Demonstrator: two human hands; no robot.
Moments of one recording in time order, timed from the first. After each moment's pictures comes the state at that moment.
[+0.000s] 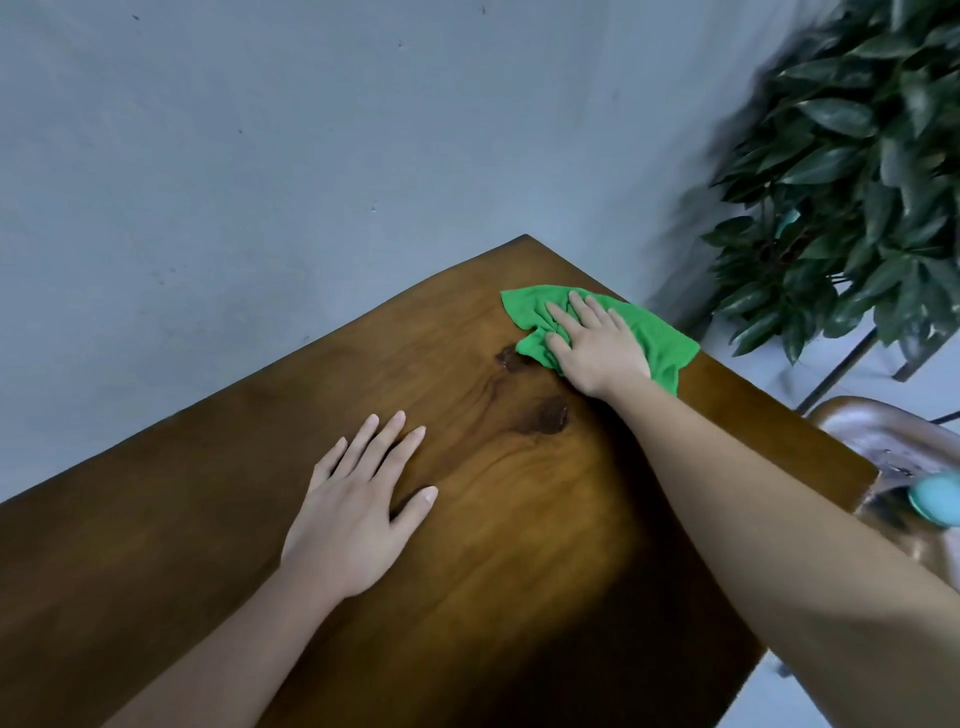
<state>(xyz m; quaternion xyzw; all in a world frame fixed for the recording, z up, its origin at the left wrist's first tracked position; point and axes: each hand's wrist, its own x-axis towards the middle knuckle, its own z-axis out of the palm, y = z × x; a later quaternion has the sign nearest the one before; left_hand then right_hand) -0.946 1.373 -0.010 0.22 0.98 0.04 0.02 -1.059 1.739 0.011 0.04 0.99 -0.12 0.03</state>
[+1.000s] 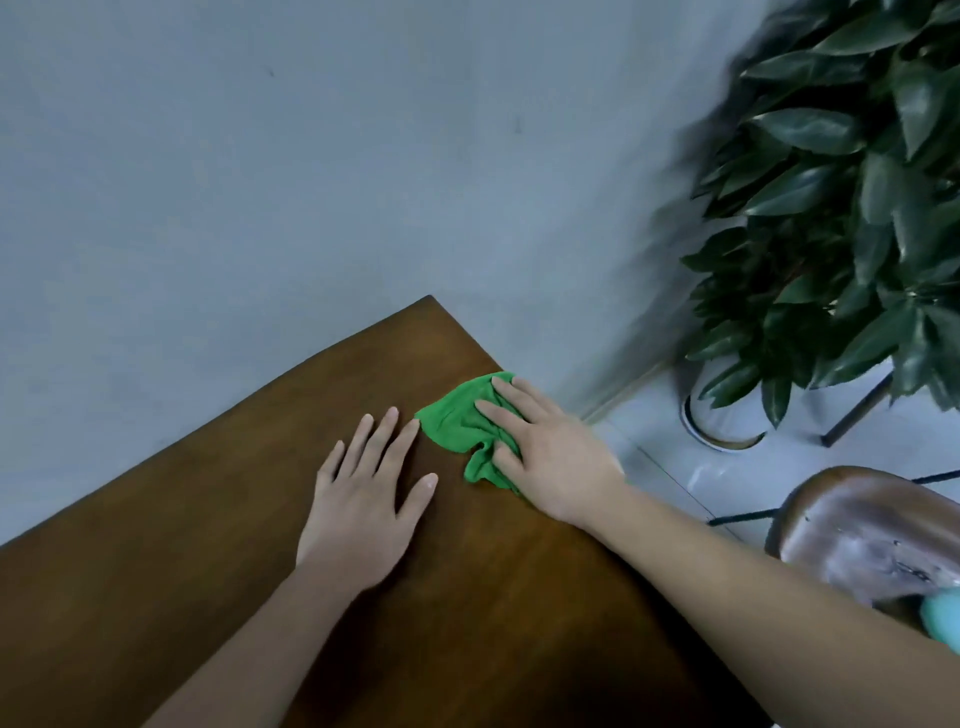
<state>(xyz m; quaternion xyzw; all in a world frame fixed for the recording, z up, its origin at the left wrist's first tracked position) -1.055 1.601 0.000 0.14 0.99 0.03 0.02 -1.067 1.871 -0.003 -0.13 0.96 -0.24 0.03</state>
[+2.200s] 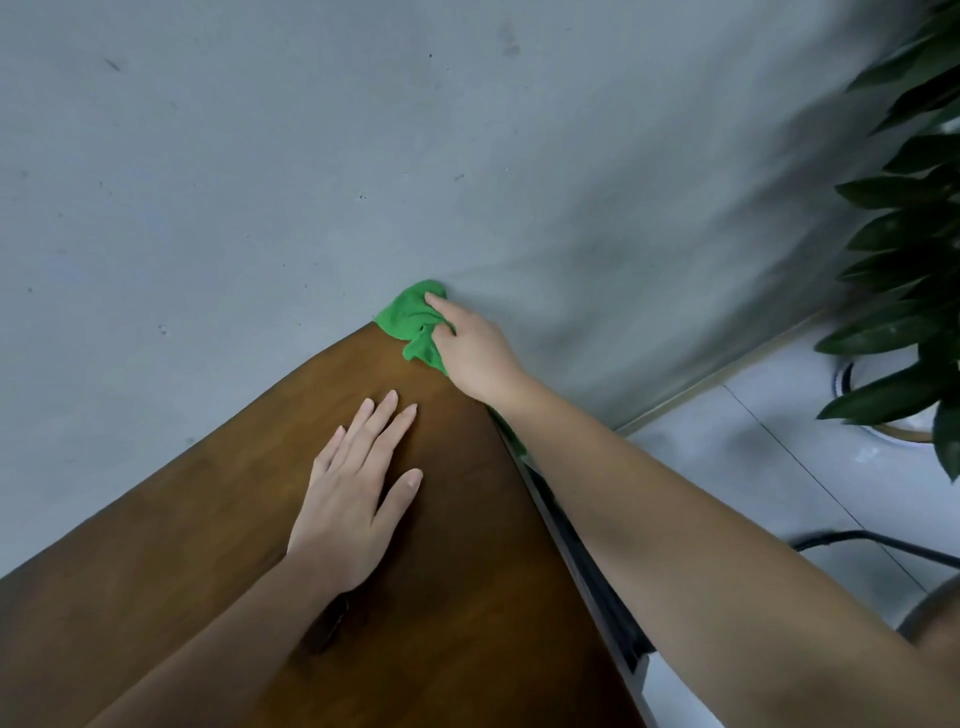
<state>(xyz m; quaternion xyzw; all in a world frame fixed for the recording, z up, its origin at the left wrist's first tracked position) -1.104 1.659 0.010 0.08 0.99 0.03 0.05 -1.263 1.846 -0.016 -0.08 0.79 -0.60 0.13</state>
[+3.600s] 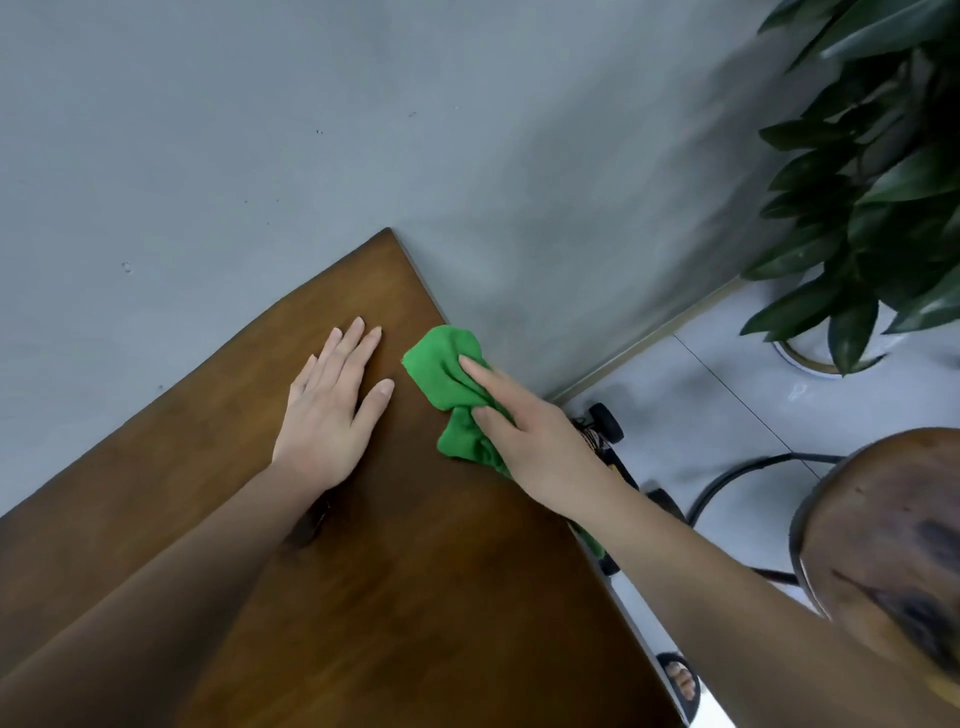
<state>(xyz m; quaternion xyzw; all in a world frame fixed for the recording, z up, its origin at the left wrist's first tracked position) -1.101 1.668 0.010 0.08 1.00 0.05 0.03 -1.054 1.945 -0.020 -0.08 0.74 -0.65 0.17</state>
